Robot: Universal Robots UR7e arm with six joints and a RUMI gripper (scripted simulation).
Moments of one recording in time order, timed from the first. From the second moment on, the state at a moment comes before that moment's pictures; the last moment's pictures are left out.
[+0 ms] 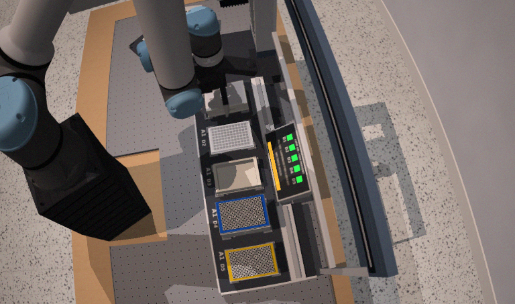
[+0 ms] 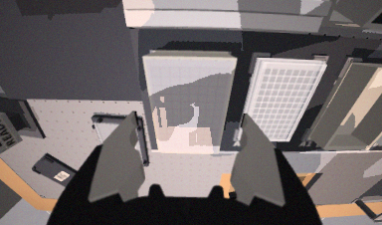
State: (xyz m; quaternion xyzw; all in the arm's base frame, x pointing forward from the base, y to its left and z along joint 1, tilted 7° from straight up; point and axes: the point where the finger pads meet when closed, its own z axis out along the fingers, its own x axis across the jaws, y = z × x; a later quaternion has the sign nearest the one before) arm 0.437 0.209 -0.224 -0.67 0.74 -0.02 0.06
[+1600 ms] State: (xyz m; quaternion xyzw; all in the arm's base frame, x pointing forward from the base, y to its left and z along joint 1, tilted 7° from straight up) arm 0.438 0.209 -0.227 -0.67 0.74 -0.02 0.06
